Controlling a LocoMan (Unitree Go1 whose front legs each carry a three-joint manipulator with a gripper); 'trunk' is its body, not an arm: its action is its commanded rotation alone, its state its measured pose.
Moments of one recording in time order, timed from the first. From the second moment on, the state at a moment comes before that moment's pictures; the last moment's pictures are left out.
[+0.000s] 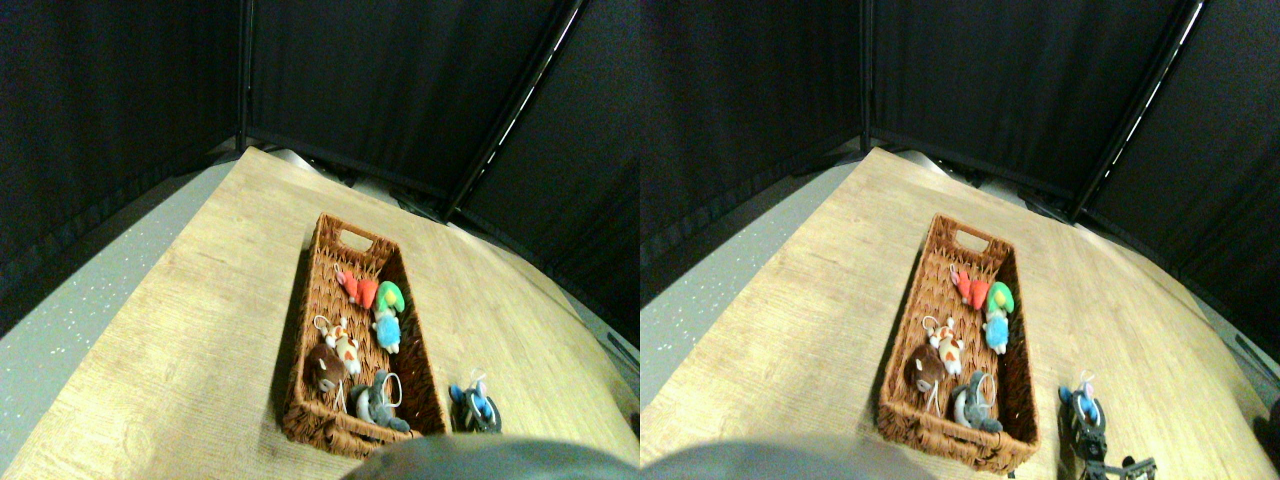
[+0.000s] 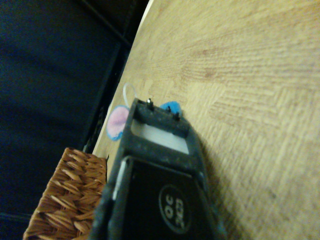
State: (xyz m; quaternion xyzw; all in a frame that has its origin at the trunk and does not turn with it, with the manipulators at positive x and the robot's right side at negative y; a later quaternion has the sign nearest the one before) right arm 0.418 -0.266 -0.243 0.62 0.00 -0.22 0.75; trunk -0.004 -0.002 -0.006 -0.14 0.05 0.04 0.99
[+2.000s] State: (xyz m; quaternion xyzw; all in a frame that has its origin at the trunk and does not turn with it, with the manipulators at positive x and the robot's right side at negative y) right arm 0.477 -0.105 -0.110 0.53 0.12 0.04 0.84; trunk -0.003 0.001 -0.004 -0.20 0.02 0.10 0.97
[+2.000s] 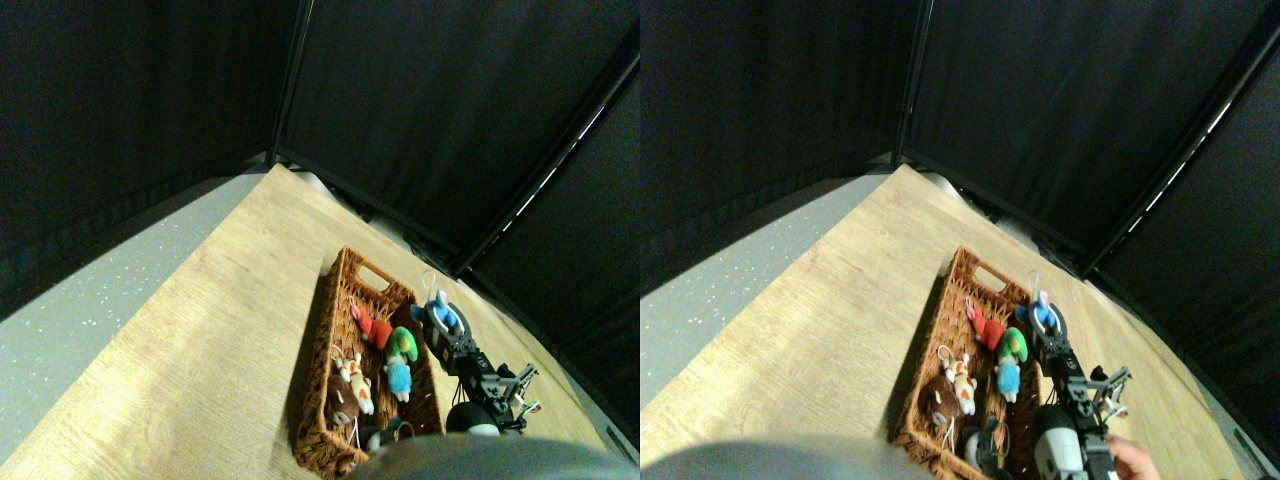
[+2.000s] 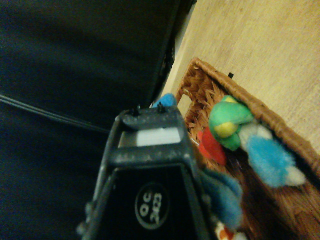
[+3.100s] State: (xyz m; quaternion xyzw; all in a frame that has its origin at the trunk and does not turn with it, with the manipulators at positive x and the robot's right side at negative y) right arm 0.471 -0.241 -0.120 0.48 -0.01 -0.02 0.87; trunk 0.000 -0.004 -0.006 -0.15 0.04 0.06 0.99
